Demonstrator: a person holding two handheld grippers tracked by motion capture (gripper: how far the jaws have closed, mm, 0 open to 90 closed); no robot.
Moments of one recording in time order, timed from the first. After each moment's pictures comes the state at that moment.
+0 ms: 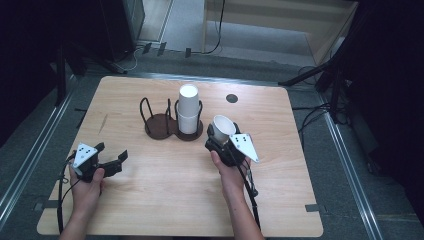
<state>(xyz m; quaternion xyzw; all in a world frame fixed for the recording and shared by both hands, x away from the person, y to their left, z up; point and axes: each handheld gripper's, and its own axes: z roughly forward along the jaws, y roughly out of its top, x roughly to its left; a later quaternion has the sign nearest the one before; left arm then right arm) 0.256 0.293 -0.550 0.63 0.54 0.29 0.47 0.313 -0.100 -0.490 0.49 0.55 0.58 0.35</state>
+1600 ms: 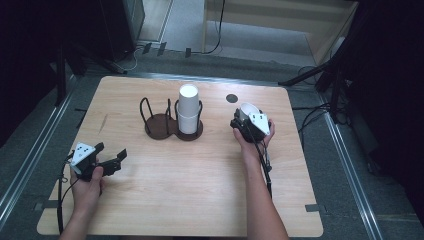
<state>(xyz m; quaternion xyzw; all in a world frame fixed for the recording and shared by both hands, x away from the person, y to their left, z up) 0.259 0.295 -0.550 0.62 0.55 0.28 0.48 0.407 -0.159 -0.518 0.54 0.56 0.46 0.44</state>
